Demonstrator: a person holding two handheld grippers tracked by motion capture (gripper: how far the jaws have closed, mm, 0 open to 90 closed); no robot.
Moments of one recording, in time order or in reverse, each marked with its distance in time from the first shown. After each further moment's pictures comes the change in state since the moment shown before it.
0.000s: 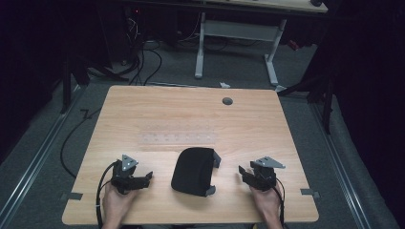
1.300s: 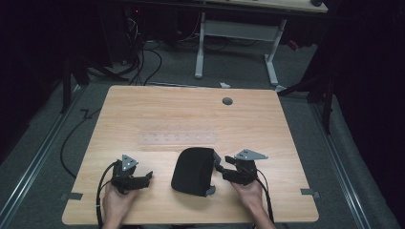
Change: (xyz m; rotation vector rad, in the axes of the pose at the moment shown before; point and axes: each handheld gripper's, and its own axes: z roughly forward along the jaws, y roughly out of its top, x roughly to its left) left arm 0.000 0.000 0.000 -0.003 0.002 -0.002; right arm 0.047 0.038 0.016 -0.051 0.274 -0.088
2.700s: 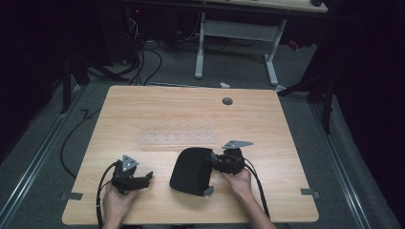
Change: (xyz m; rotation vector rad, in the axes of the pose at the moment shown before) left arm -0.001 -0.001 -0.001 0.000 -0.020 0.011; right arm -0.006 0.020 0.042 0.085 0.176 0.021
